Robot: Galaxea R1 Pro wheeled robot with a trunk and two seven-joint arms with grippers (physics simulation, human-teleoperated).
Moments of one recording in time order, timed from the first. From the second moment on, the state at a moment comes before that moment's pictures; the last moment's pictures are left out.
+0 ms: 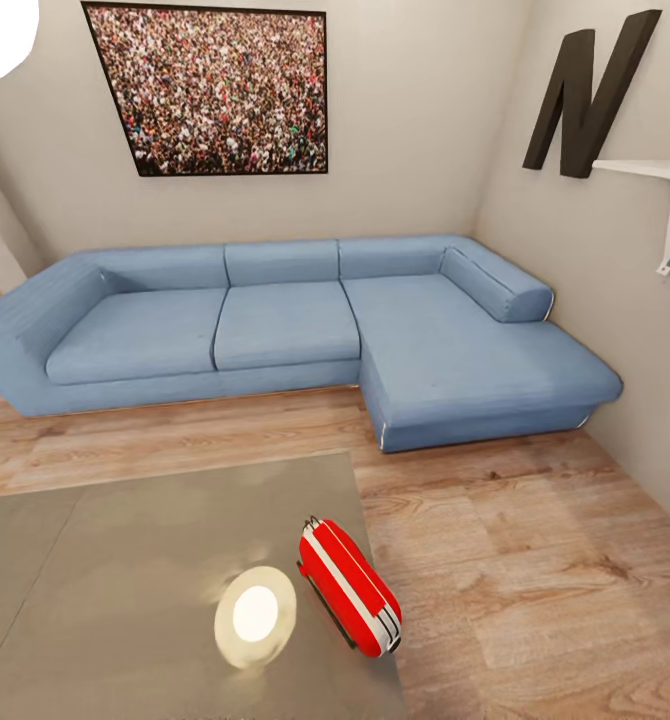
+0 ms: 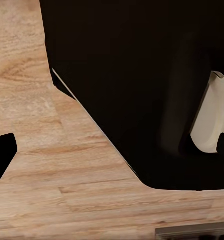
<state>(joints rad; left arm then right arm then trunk) 0.00 -0.02 0.00 -0.04 0.00 -0.01 -0.01 0.00 -0.02 -0.01 0.00 -0.01 -0.07 -0.01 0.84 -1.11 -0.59</state>
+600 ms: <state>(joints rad) 0.00 -0.03 0.01 -0.04 0.00 -0.01 -0.01 0.00 -0.02 0.00 0.00 0.00 -0.10 -0.01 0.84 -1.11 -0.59</state>
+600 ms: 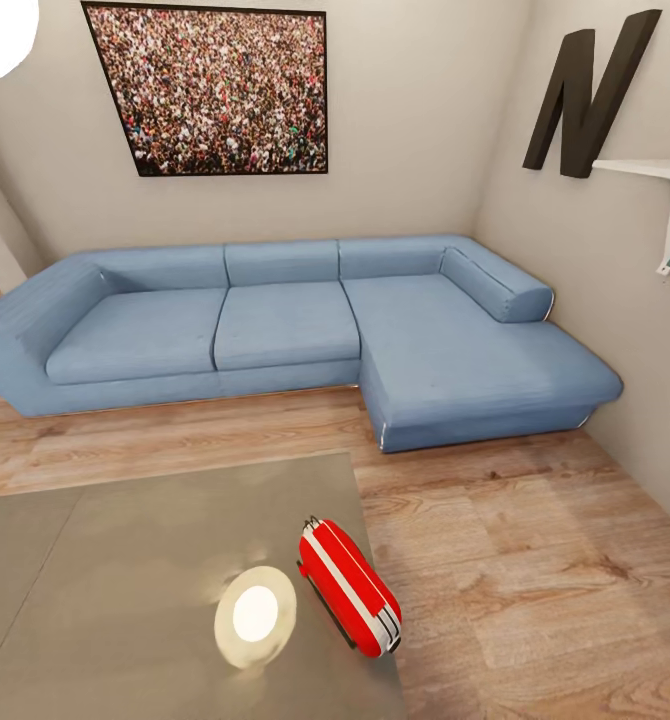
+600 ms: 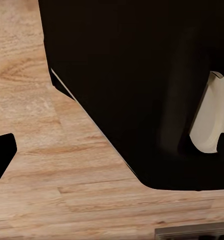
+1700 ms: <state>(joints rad) 0.00 -0.04 0.00 -0.58 0.00 0.21 -0.04 0.00 -0.08 -0.01 -0.54 0.12 0.30 0.01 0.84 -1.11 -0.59</state>
